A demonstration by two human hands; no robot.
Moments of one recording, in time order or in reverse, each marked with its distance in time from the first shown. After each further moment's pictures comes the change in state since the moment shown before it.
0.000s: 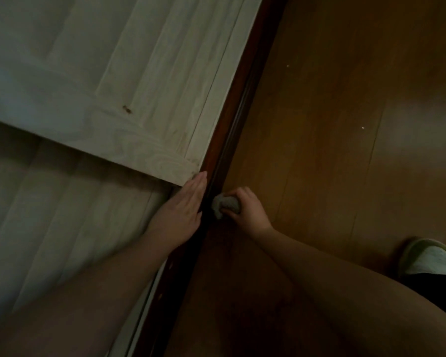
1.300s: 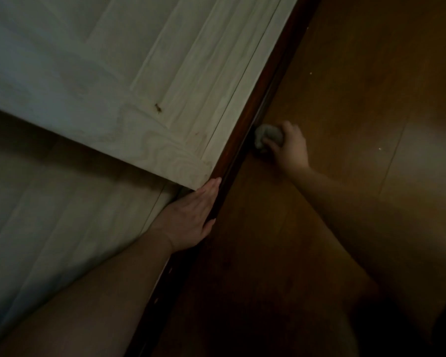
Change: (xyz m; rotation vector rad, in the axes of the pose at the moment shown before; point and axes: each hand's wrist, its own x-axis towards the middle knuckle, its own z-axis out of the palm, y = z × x) left_hand 0.003 -0.002 0.022 -0.252 0.014 0.001; right_hand 0.130 0.002 -0.106 -0.197 0.267 0.035
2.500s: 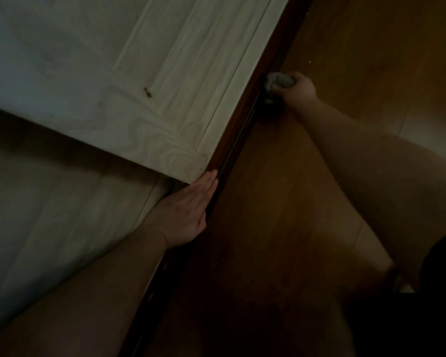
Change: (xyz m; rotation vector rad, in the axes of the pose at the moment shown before) left_hand 0.001 0.001 -0.001 -0.006 0.048 0.020; right_hand 0.100 -0.025 -0.033 0.199 -0.076 0.320
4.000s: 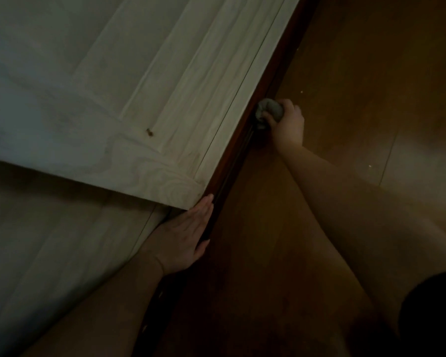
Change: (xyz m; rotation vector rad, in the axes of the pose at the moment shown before) left_hand 0.001 -0.001 0.004 -0.073 0.000 -0.019; right_hand -0.025 0.002 0.016 -0.103 0.243 -0.247
